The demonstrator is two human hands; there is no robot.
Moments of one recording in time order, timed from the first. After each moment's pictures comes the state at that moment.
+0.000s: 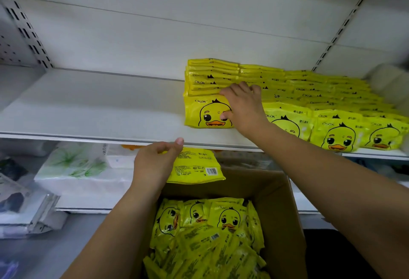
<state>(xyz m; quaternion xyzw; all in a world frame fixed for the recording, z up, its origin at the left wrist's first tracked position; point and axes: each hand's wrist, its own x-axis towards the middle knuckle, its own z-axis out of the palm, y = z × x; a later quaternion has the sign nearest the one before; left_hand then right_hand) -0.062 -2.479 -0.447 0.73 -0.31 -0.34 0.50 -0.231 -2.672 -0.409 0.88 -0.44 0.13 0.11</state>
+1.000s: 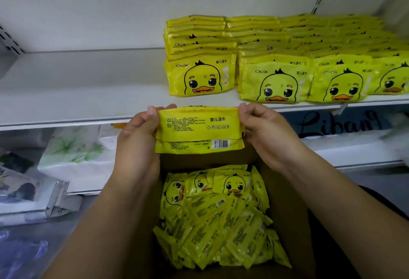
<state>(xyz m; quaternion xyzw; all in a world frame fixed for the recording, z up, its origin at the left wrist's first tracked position) -0.091 -2.470 -0.432 0.50 -0.17 -0.50 0.69 -0.298 -2.533 -0.425 0.45 -0.44 0.39 -0.67</state>
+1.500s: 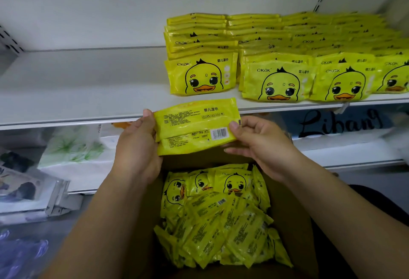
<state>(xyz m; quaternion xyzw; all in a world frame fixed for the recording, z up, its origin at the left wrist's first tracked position) -0.078 -2.477 -0.444 0.51 -0.10 -0.56 0.65 -0.301 -2.521 -0.436 0.47 -0.47 0.32 -0.68</state>
